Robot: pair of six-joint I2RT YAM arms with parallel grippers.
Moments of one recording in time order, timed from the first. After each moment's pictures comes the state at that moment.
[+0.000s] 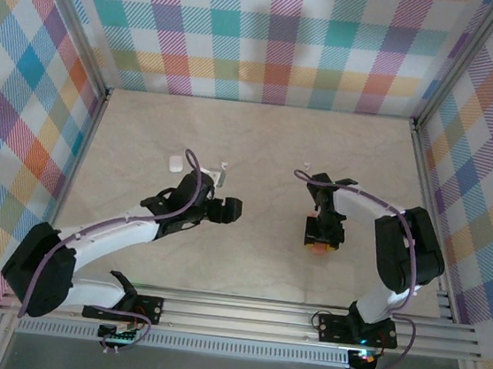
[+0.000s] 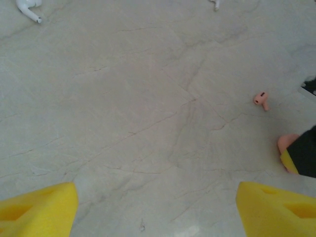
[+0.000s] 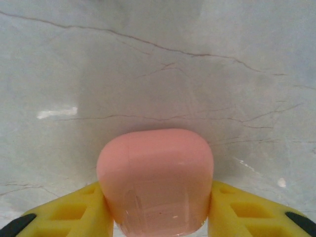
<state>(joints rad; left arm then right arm) -0.69 1.24 0.70 -0.16 0.03 -0.53 0.42 1.68 0.98 -0.97 -0.04 0.47</state>
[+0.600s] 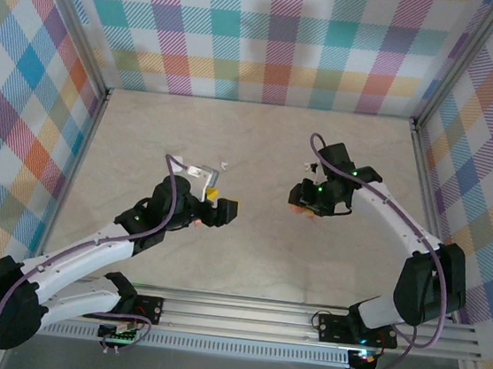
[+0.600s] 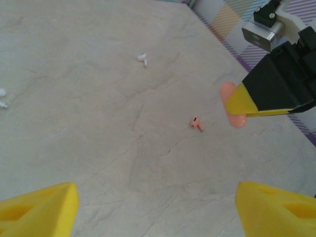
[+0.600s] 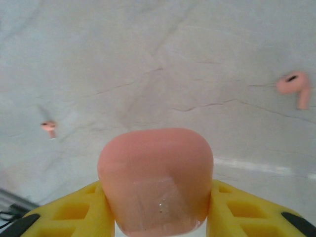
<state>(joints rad) -0.69 1.00 0.58 0.02 0.12 -0.40 0.42 1.45 1.14 -0.84 -0.35 0.59</state>
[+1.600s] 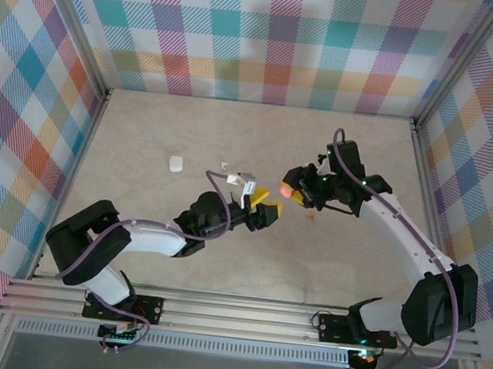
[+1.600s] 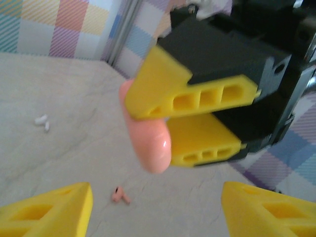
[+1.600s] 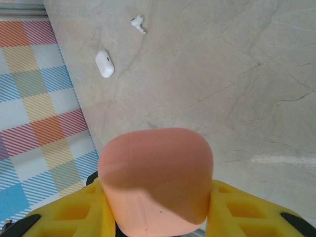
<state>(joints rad) -0.88 1.56 0.59 0.96 0.11 -0.48 0.42 1.34 1.09 -0.60 -0.50 1.04</state>
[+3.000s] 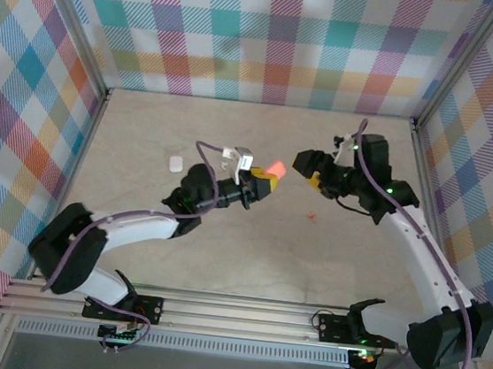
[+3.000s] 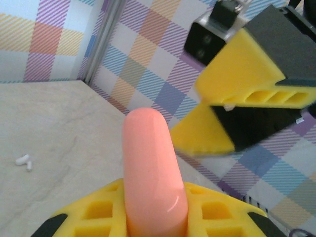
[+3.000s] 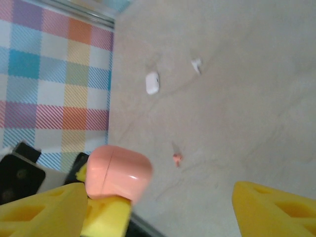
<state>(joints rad) -0.71 1.41 0.73 0.69 0.38 -0.47 0.33 1.18 1.16 -0.60 -0.55 0.73</state>
